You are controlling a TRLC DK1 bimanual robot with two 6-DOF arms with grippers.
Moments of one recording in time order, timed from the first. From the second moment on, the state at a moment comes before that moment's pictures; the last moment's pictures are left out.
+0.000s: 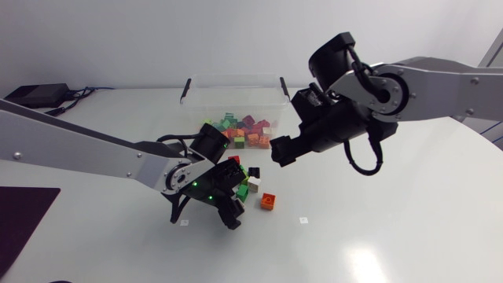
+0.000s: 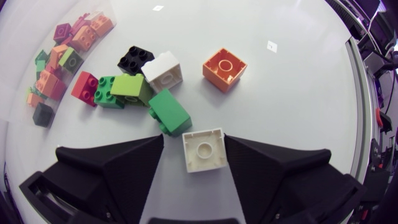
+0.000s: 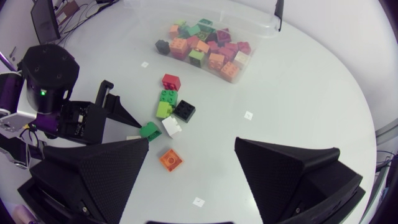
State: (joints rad) left arm -0.63 1.88 0.95 -0.16 0.19 0.41; right arm 0.52 1.58 1.15 -0.56 -0.09 0.03
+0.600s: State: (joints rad) left arm -0.58 1.81 0.91 -0.27 0.19 0.42; right arm 0.59 1.85 1.08 -0.45 -0.10 -0.30
